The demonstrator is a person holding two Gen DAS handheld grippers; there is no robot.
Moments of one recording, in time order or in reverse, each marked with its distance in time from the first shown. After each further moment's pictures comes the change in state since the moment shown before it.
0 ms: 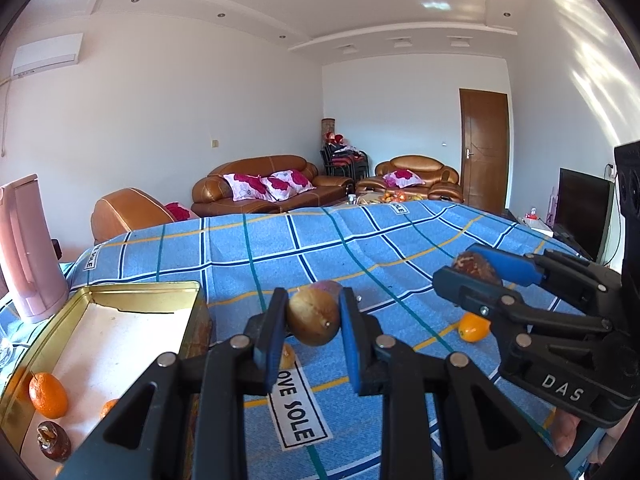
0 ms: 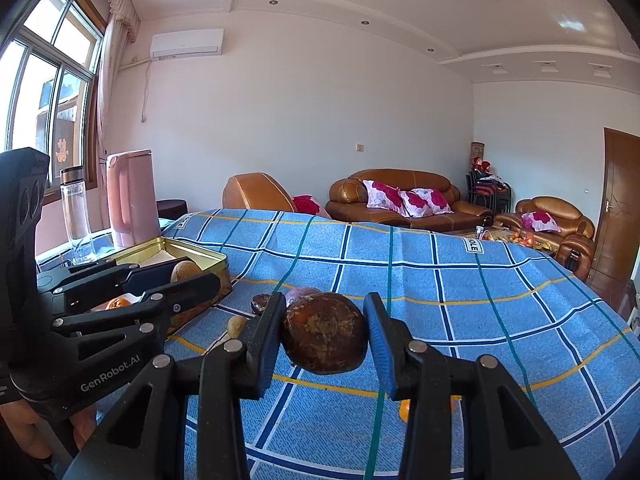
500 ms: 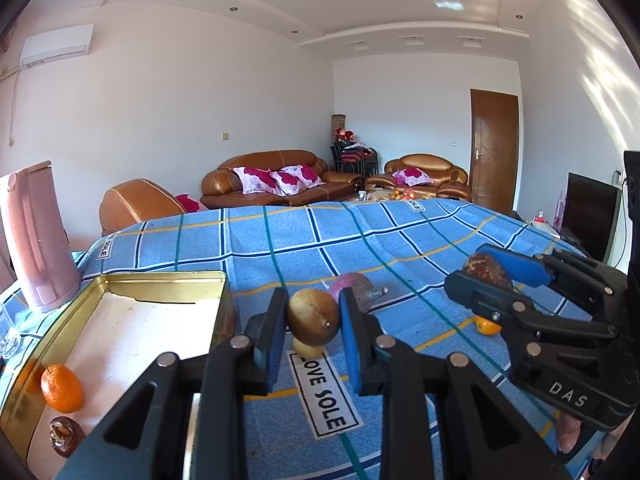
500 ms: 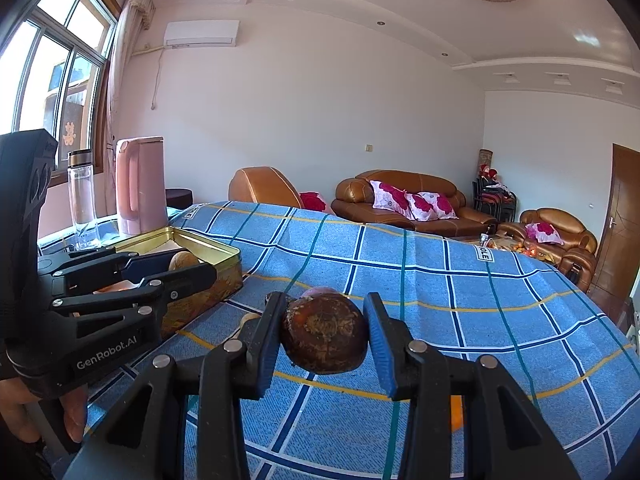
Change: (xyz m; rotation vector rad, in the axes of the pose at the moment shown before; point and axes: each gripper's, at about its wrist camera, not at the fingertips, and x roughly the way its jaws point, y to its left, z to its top) left arm -0.006 0.024 -0.004 -0.025 0.016 0.032; right arm 0.006 0.022 0.002 -0.062 0.010 0.013
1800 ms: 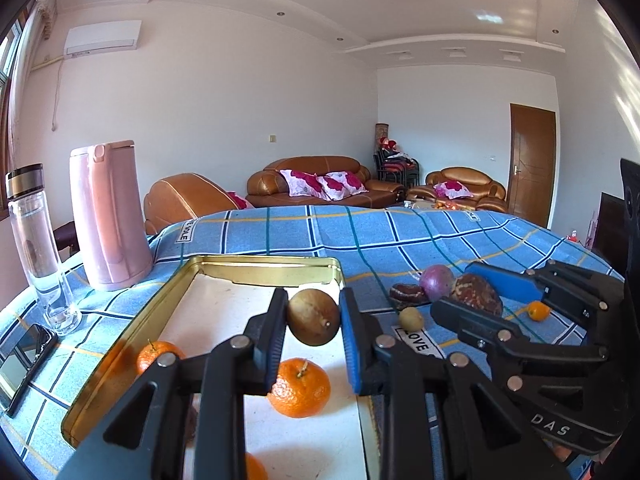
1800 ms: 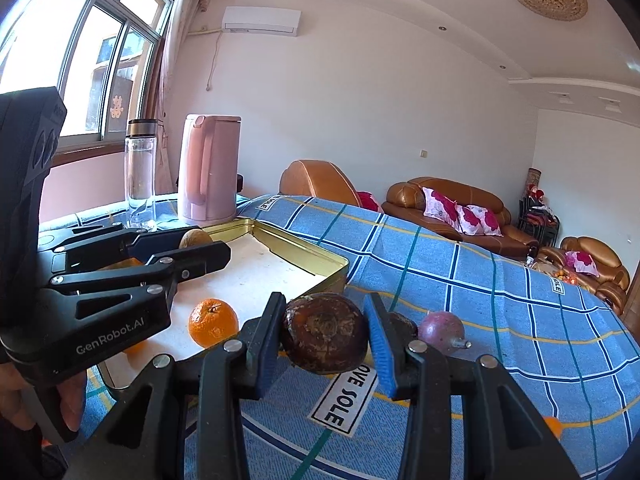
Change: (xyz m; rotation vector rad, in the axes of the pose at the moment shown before) left arm -0.043 0.084 -0.019 -0.075 -0.027 0.138; right arm 0.019 0.100 0.010 -0.121 0.011 0.152
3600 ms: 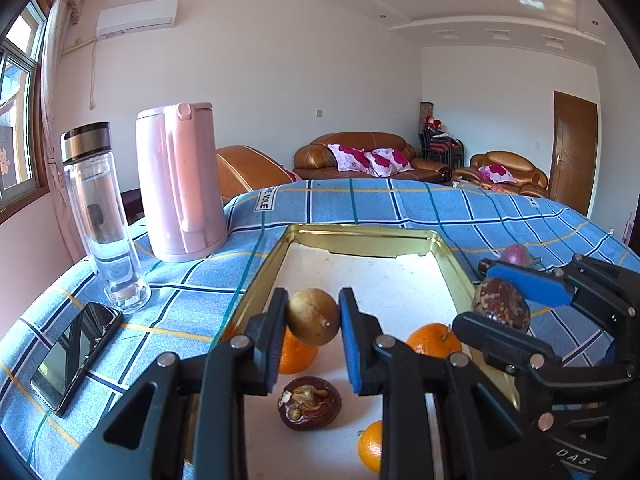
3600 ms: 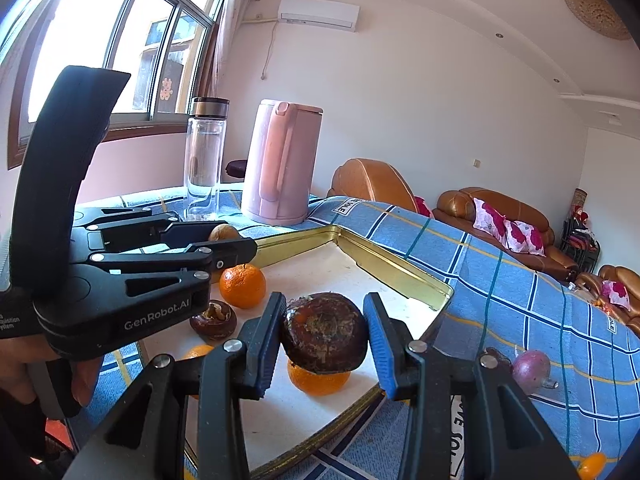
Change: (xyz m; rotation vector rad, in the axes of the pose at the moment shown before) left arm -0.007 0.080 -0.011 -0.040 0.101 0.156; right arm 0.035 0.077 0.020 -0.107 0.016 0.162
